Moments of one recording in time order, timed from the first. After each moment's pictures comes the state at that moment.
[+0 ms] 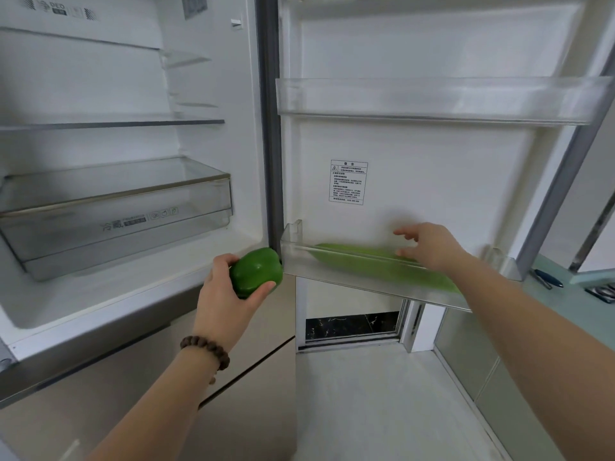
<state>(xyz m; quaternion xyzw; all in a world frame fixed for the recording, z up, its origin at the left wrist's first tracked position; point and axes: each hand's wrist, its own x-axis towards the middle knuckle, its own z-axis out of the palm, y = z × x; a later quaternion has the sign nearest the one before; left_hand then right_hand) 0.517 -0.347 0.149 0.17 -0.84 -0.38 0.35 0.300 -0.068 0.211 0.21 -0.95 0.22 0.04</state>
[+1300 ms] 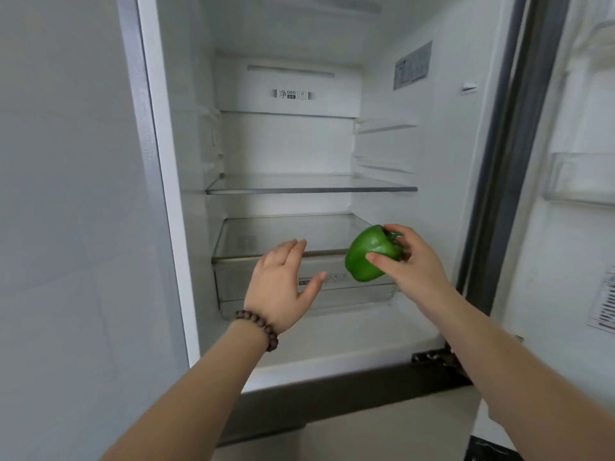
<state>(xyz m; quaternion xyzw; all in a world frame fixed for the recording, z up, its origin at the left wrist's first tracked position) 0.526 -0.571 0.232 0.24 -0.89 -0.01 0.40 0.360 -0.429 0.269 0.43 -0.66 0.61 -0.02</state>
